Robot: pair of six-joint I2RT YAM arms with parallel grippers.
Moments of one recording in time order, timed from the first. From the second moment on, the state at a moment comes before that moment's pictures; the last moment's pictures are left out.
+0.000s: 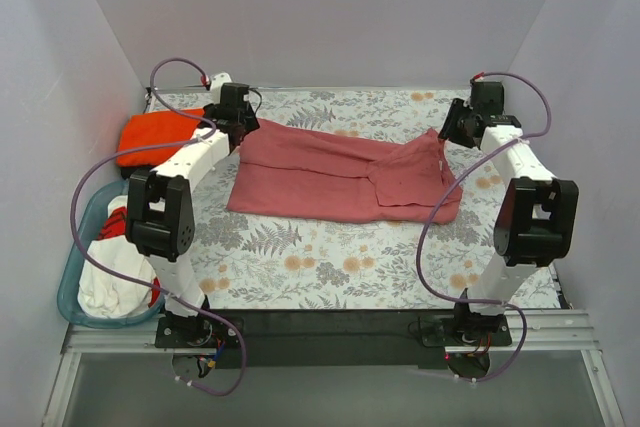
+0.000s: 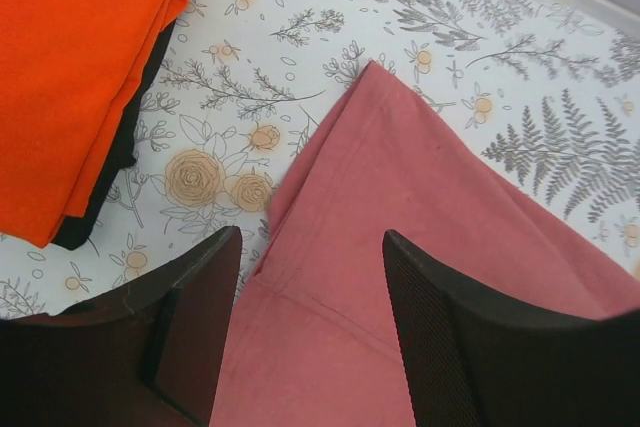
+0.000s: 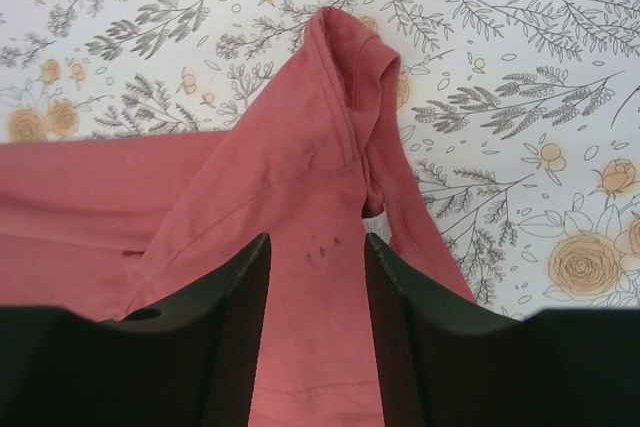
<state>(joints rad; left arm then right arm) -0.25 1.87 1.43 -0.23 -0.45 -0.47 -0.01 1.76 1.39 -0.42 -0.05 0.31</state>
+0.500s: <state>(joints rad) -0.09 1.84 1.22 -0.22 -0.18 -0.71 -0.01 1.55 1.05 -0.35 -0.21 0.30</state>
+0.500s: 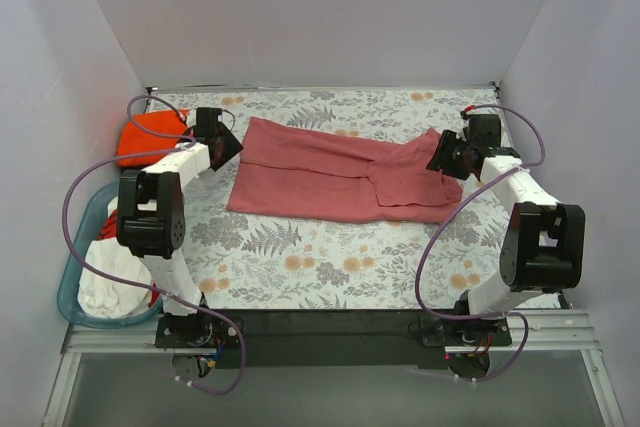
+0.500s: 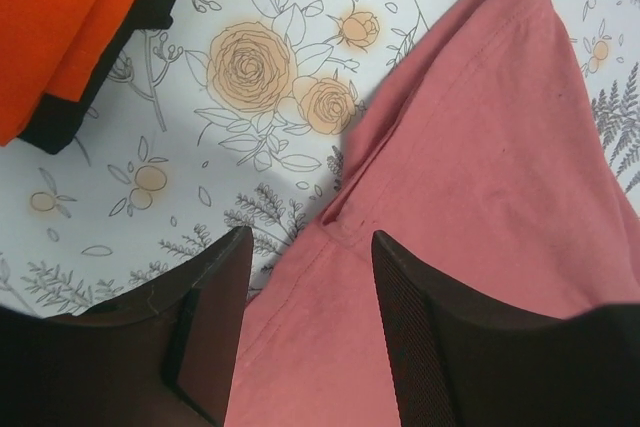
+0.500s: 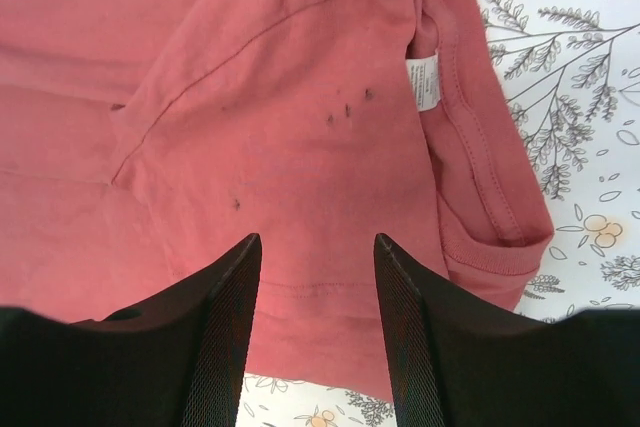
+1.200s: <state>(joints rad) -0.08 1.96 1.25 -0.16 -0.04 -0.78 -0.01 1.55 1.02 -0.32 -0.24 0.28</state>
